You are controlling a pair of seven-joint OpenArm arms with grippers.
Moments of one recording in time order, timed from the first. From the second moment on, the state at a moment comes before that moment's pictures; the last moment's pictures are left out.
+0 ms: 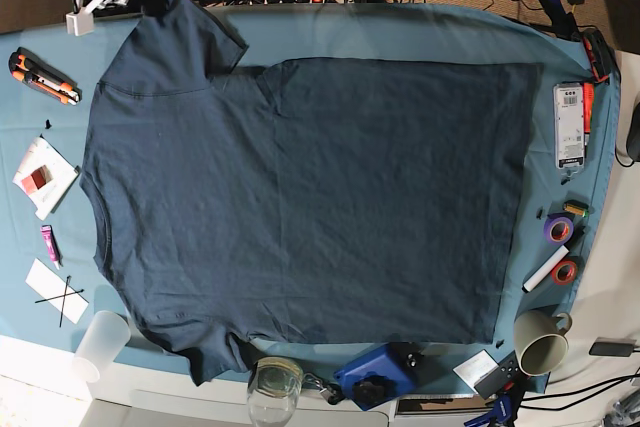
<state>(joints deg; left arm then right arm) 66.1 -2.1 -16.6 124.3 -9.4 -10.7 17.4 -39.2 16.3 42.7 89.6 68.3 39.5 -65.0</state>
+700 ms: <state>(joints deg) 64.2 -2.1 -16.6 124.3 -9.4 -10.9 17.4 -39.4 16.0 40.2 89.7 83.3 39.6 -73.9</state>
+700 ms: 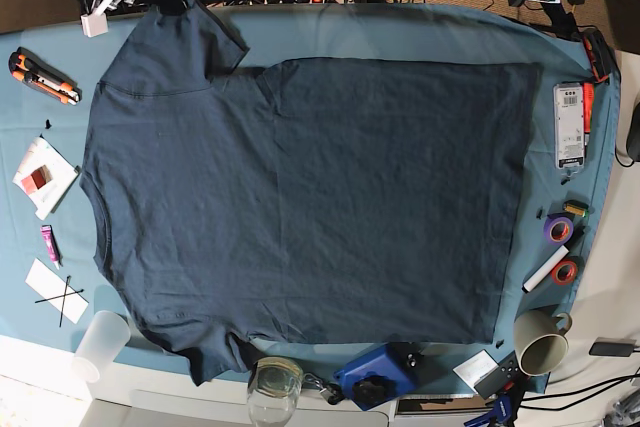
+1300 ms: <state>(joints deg) 52.8 -2.1 -16.7 124.3 -19.0 -6.2 25.2 -39.0 16.0 40.2 89.7 83.4 39.5 -73.8</state>
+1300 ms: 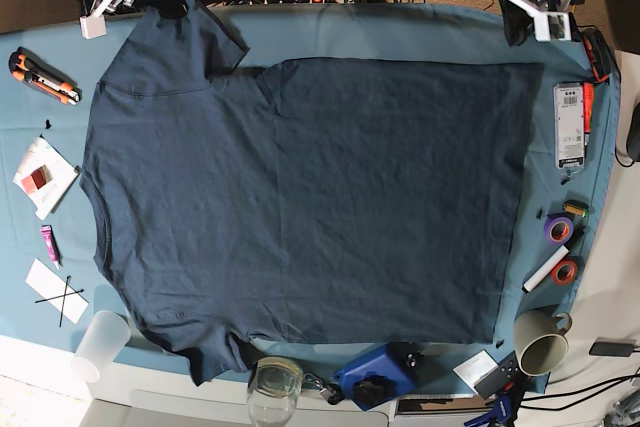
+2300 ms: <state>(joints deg) 36.7 -1.9 -30.0 109.4 -40.0 -14.1 35.0 -39.2 13.1 42.0 97.9 73.7 39.8 -72.0</state>
